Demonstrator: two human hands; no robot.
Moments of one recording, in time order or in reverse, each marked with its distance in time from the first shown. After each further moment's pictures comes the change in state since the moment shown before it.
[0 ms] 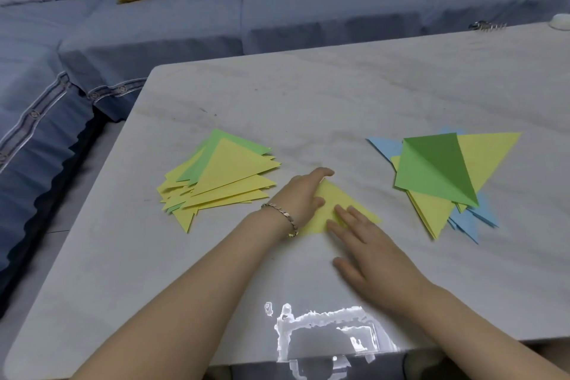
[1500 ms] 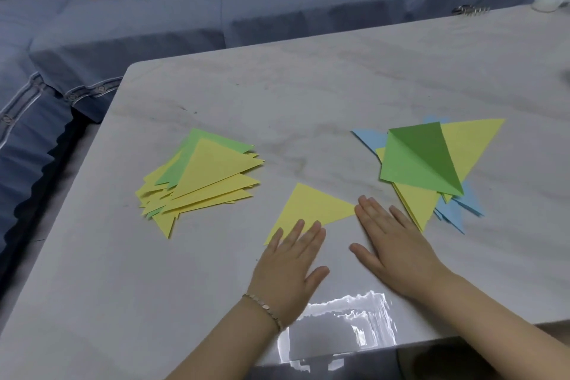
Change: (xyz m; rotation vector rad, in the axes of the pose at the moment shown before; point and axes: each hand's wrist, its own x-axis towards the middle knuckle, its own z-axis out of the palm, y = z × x) left_hand -0.079 -0.023 0.076 0.535 0.043 0.132; right_hand -0.011 0.045 -0.002 -0.195 -0.166 0.207
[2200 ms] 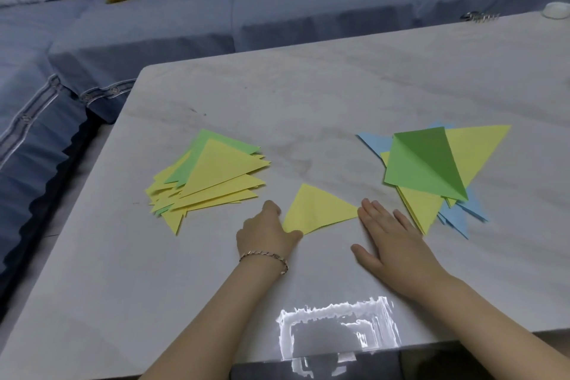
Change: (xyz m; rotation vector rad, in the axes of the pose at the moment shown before) left_hand 0.033 -0.013 -0.048 -0.438 -0.038 -0.719; right_hand -0.001 -0.004 -0.004 0.194 -0.042 -0.079
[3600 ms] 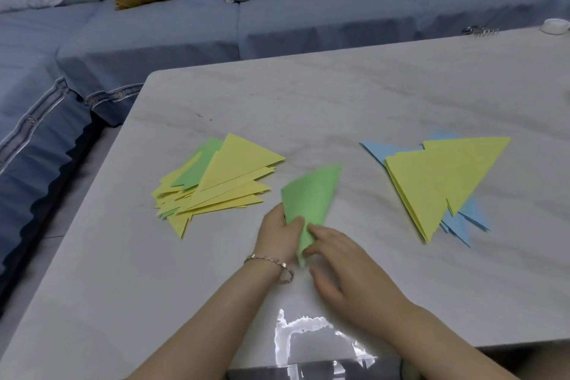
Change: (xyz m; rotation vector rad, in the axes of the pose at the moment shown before) left_hand -0.008 0.014 -0.009 -0.767 -0.015 0.082; right_hand -0.002 -0.079 -0.023 0.504 0.121 -0.239
